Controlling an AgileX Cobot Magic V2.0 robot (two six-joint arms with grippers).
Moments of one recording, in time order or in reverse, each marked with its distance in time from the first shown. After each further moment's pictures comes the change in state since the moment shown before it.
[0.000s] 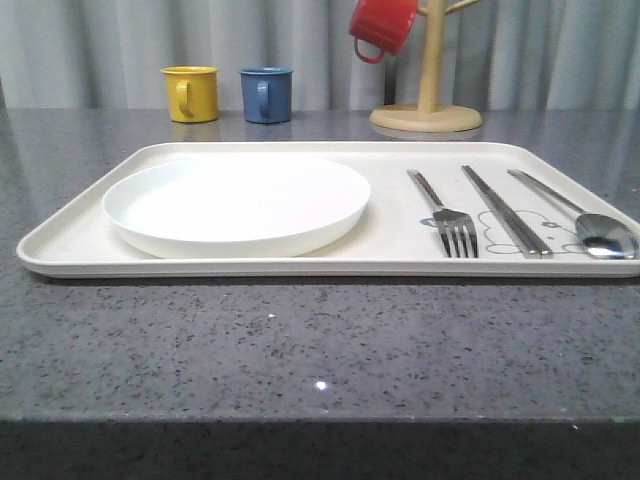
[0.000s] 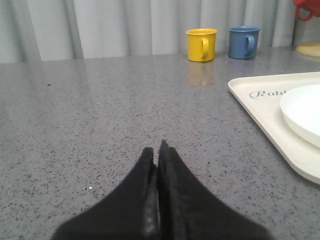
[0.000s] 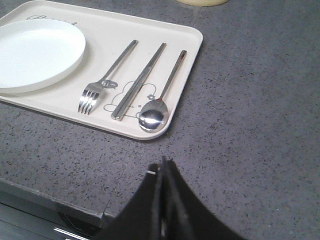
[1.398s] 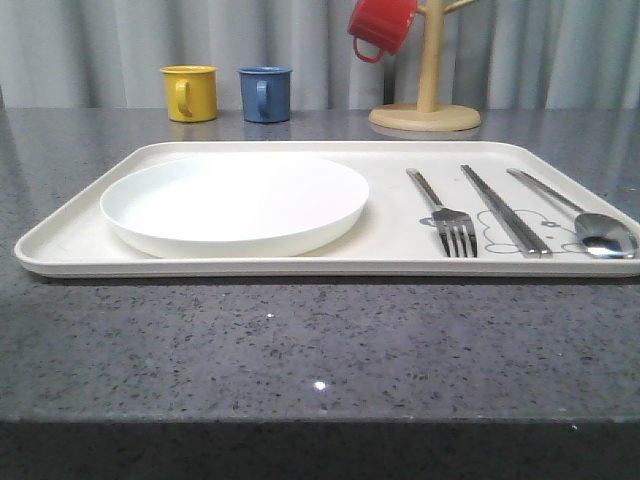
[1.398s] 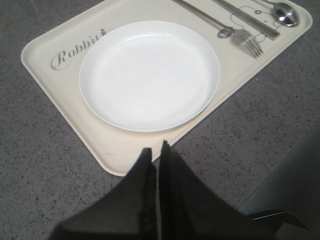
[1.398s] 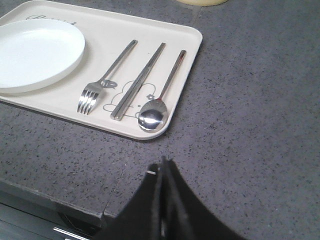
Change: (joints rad) left arm -0.503 0.761 -0.790 -0.159 0.616 0.205; right arm 0.000 0.000 -0.002 0.000 0.002 -0.002
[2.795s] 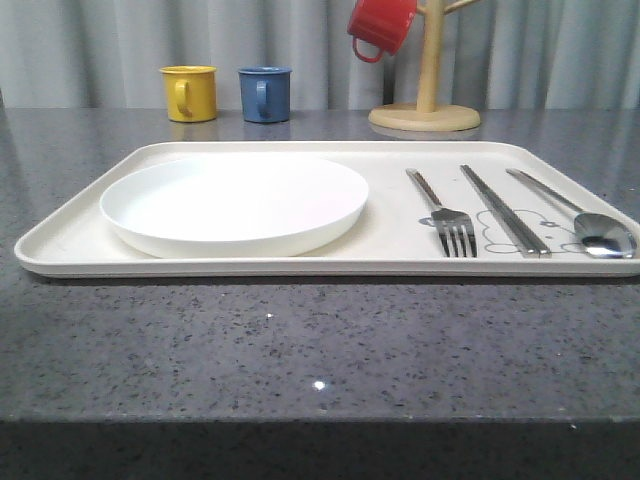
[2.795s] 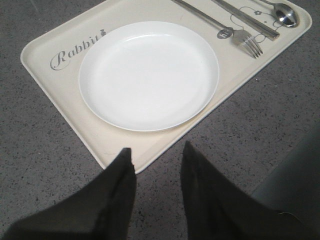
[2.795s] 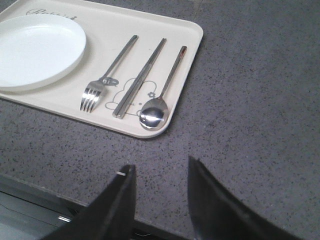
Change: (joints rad) left arm 0.000 0.000 0.000 -0.002 0.000 0.002; right arm 0.000 0.070 -0.083 0.000 0.067 0.003
